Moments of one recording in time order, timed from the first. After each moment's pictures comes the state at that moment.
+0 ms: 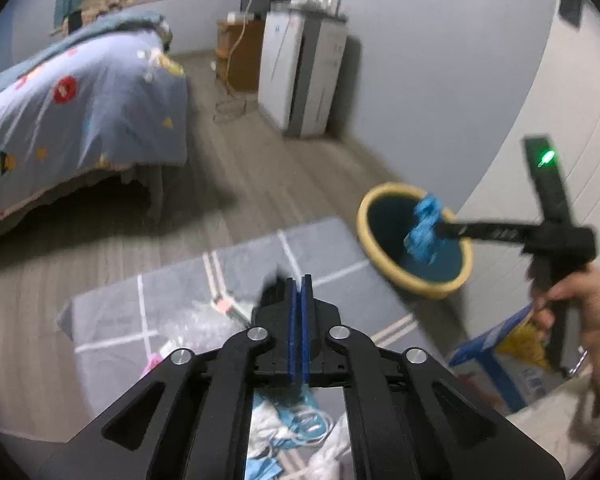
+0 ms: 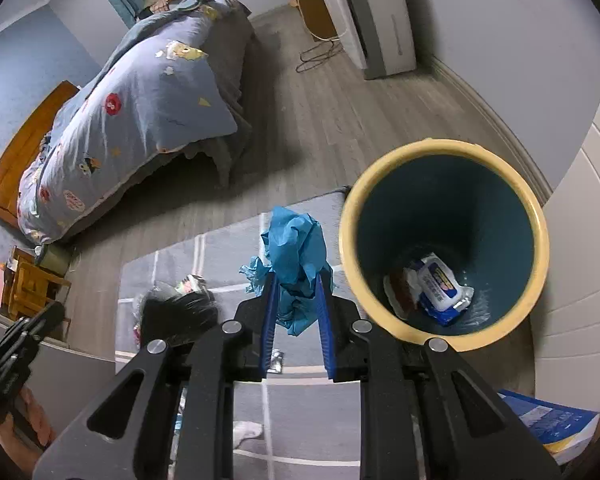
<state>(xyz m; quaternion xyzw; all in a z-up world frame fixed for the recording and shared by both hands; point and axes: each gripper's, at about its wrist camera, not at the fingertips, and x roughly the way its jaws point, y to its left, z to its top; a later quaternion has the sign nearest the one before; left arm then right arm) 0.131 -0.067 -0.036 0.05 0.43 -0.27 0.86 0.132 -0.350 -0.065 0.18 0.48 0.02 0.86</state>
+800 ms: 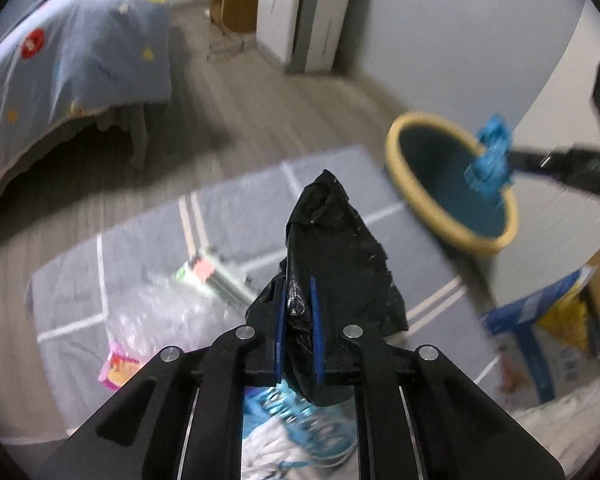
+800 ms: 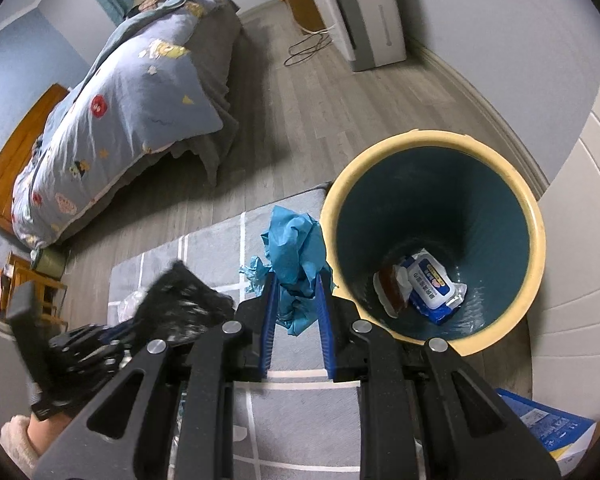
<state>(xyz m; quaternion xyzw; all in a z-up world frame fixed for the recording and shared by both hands) 0.174 -0.093 -0.113 0.07 0.48 -0.27 0.83 0.139 -0.369 -0.073 0.19 0.49 0.00 0.85</state>
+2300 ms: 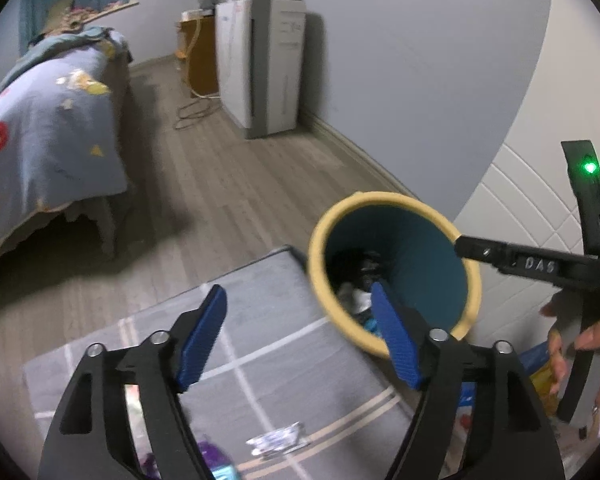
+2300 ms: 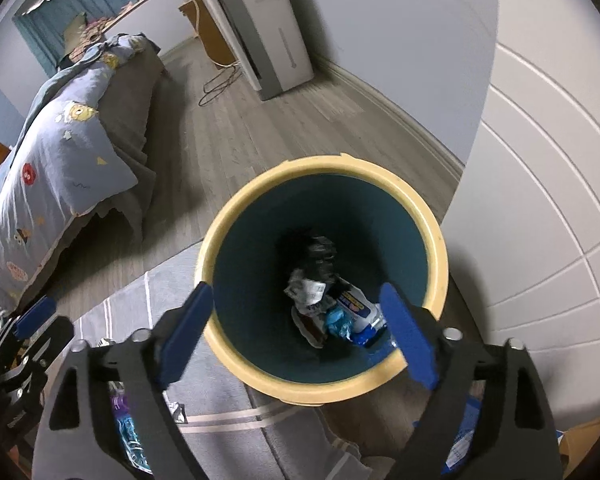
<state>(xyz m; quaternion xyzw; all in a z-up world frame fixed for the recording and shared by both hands) 0.191 -0.215 -0.066 0.10 0.41 -0.28 0.86 0.136 -0.450 -0.087 0.20 0.46 -0.12 0.86</state>
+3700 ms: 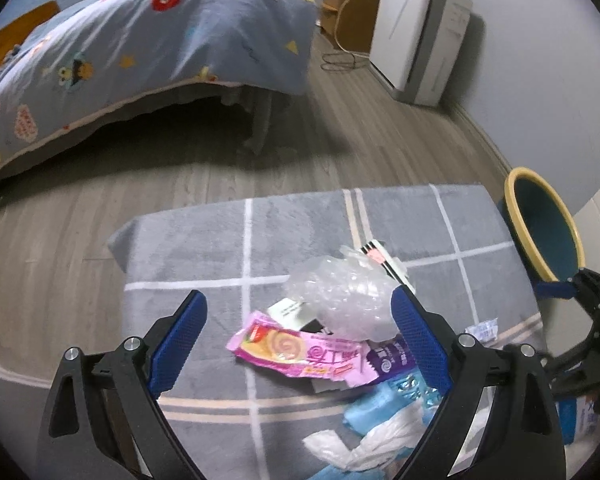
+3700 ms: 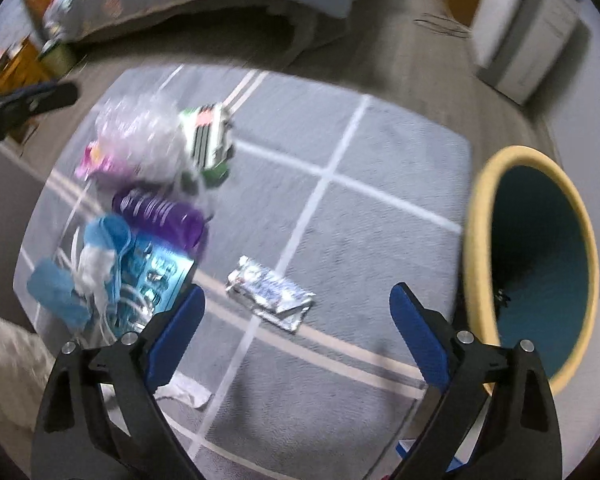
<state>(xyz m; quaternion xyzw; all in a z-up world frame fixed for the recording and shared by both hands) 0.191 0.010 -0.130 0.03 0.48 -0.10 0.87 0.142 -0.212 -0.184 -0.11 0.58 0.16 0.79</state>
